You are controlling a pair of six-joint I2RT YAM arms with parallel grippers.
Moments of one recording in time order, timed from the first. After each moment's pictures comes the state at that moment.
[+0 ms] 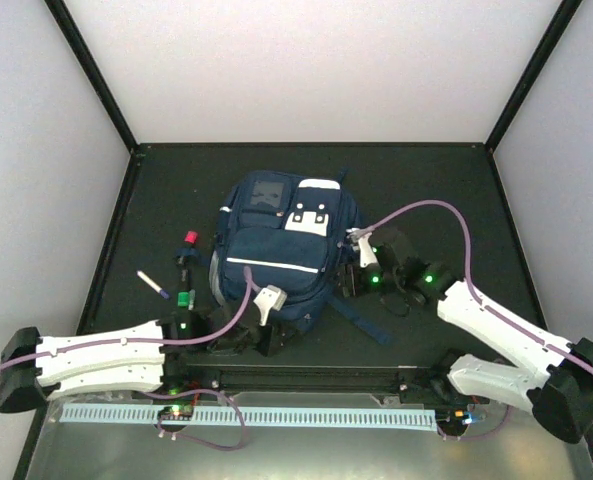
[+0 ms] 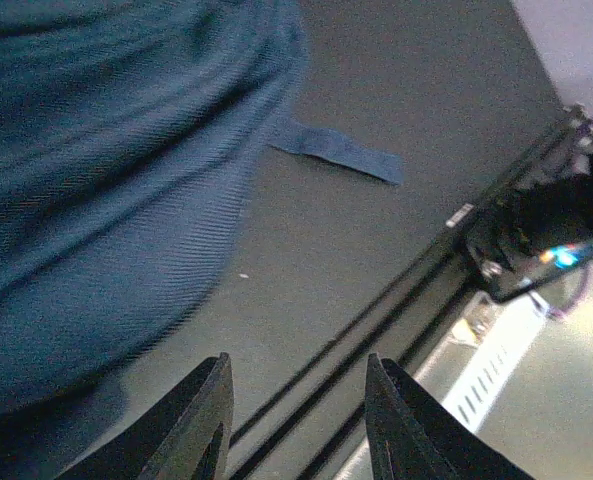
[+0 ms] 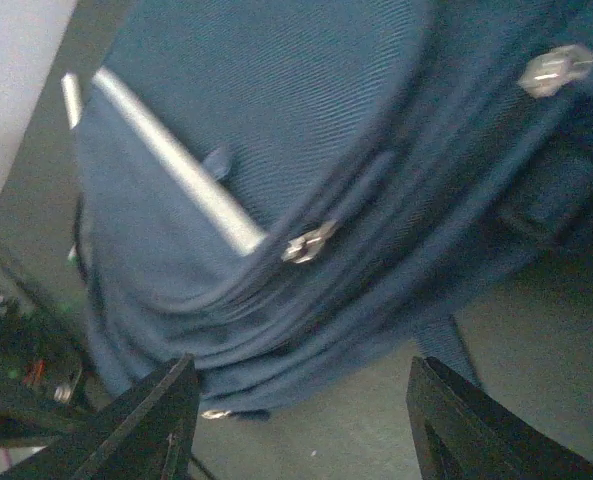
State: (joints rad) left arm -1.24 0.83 0.48 -0.29 -0.01 -0.81; right arm 0.76 1.06 0.77 -0.46 -0.27 0.53
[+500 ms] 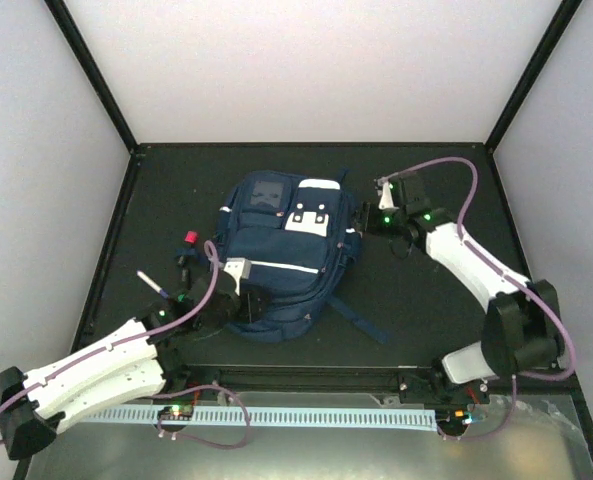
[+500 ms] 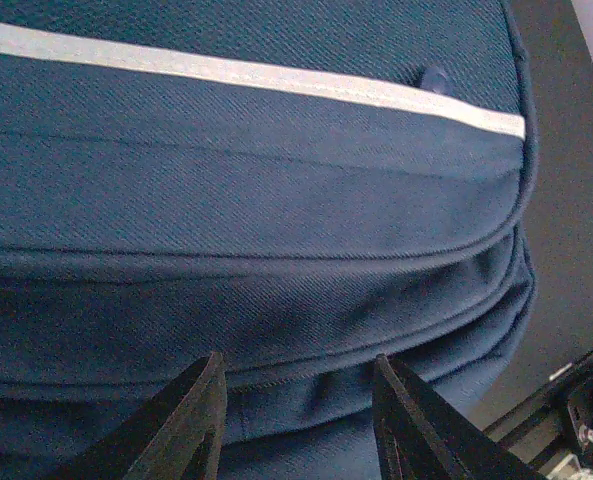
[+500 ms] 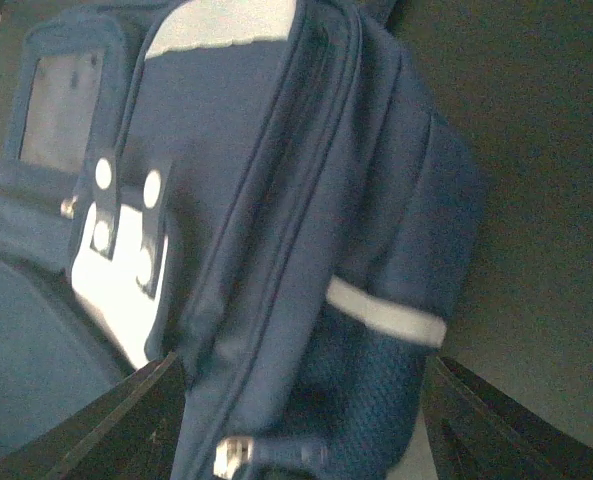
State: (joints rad) left arm -0.91 0.73 0.51 -0.48 -0.06 -0.81; right arm 0.37 1.40 1.01 -0.42 -0.26 0.47
